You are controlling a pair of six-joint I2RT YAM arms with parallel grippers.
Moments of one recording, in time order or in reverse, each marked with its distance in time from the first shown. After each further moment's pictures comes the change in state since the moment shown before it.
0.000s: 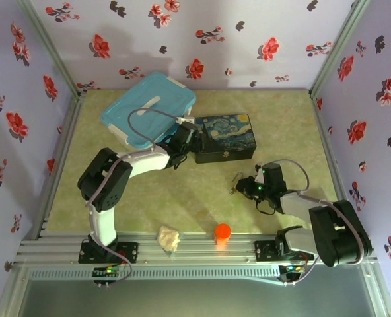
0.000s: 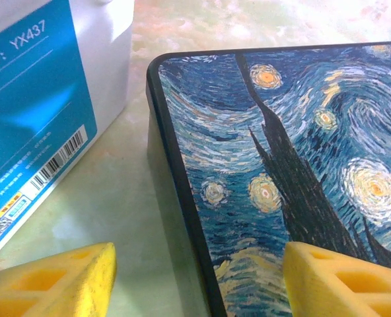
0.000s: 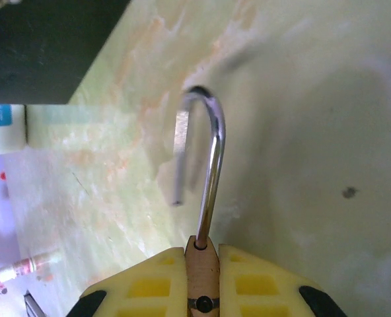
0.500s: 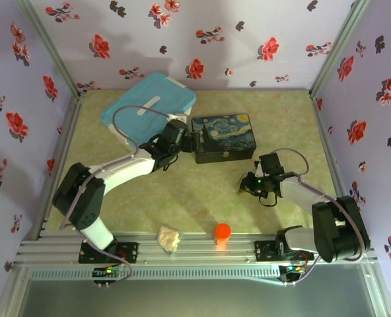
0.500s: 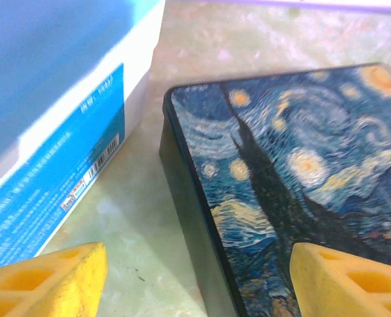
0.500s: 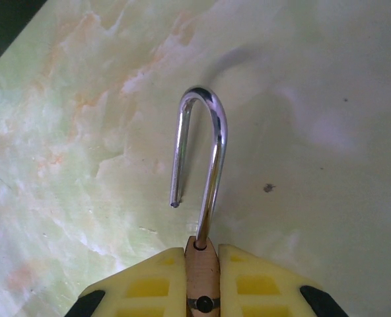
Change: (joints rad) left arm -0.001 -0.274 -0.089 -0.116 0.030 0.027; right arm -0.005 0.036 0.232 -0.465 0.148 -0.196
